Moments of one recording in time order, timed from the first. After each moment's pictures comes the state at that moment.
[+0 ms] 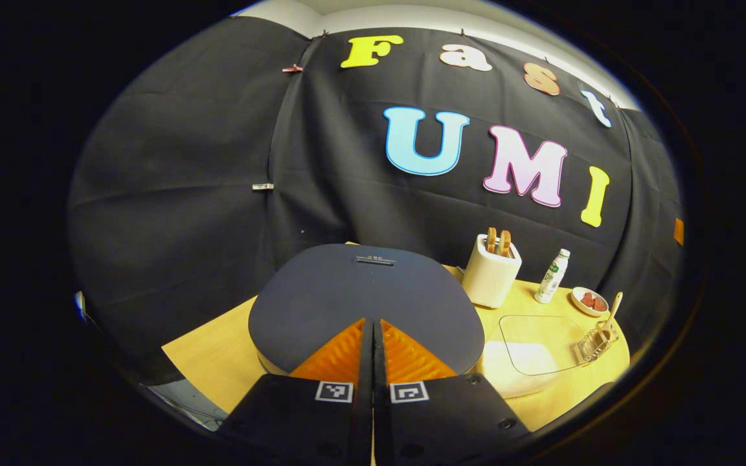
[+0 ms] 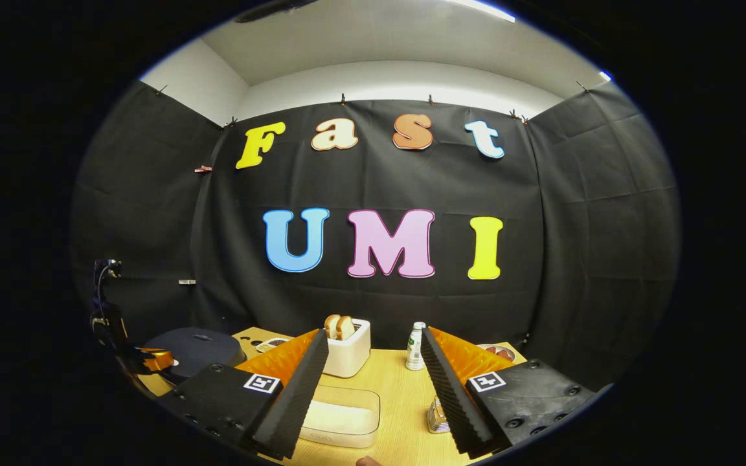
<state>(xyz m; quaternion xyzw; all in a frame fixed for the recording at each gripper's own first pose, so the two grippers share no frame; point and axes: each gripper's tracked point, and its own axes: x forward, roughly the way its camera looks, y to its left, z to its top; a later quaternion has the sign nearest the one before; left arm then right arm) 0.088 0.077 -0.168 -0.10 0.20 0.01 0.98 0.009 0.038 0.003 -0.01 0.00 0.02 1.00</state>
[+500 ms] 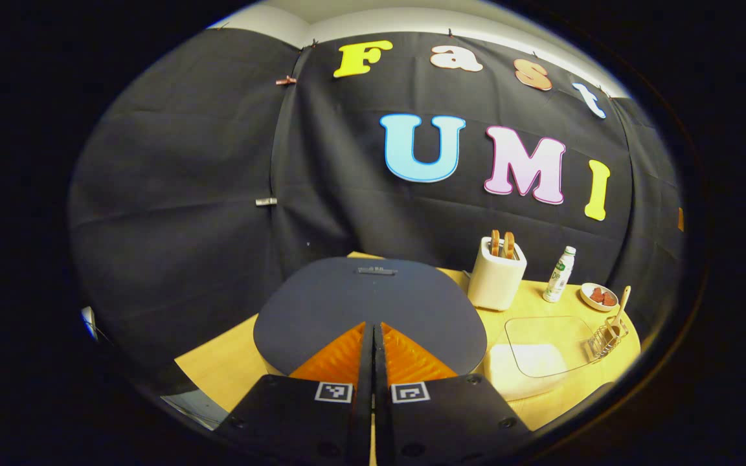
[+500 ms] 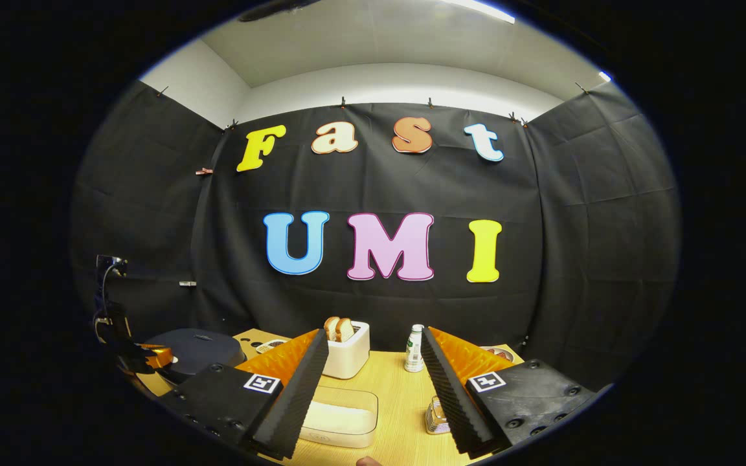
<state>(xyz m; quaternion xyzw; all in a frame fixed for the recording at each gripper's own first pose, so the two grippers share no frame) 0.094 0.078 -0.142 -0.05 0.17 0.03 0.98 0.004 0.030 0.007 -0.02 -0.01 0.02 1.00</state>
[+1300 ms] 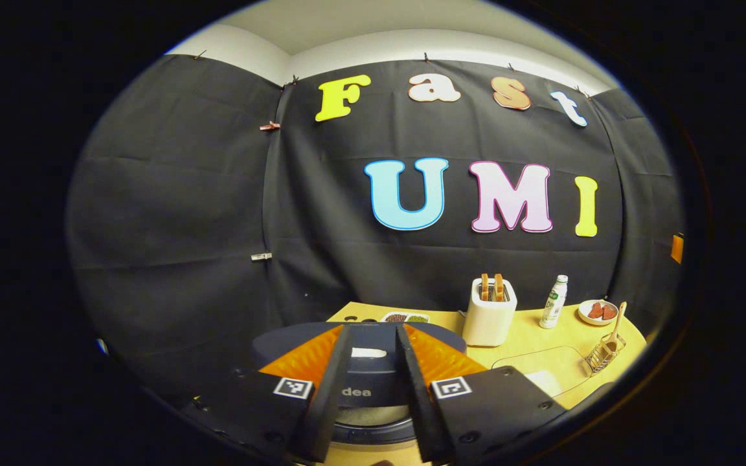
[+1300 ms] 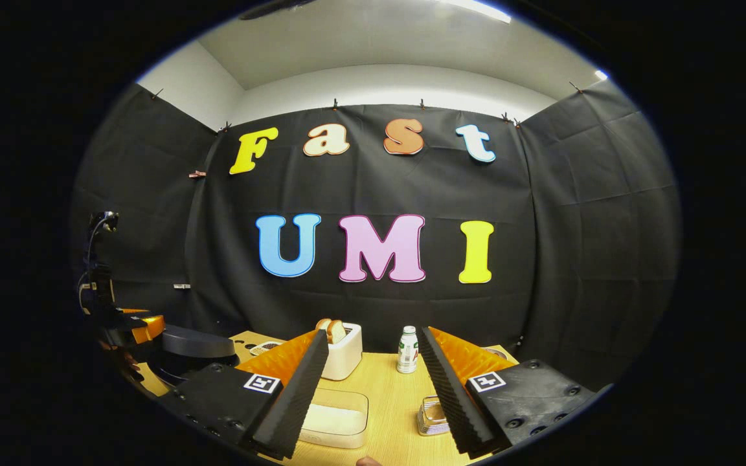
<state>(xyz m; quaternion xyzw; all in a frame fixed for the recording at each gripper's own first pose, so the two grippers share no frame) 0.105 0.067 -0.056 -0.01 0.08 0.02 1.00 0.006 0.013 0.011 -0.01 -0.01 0.00 1.00</state>
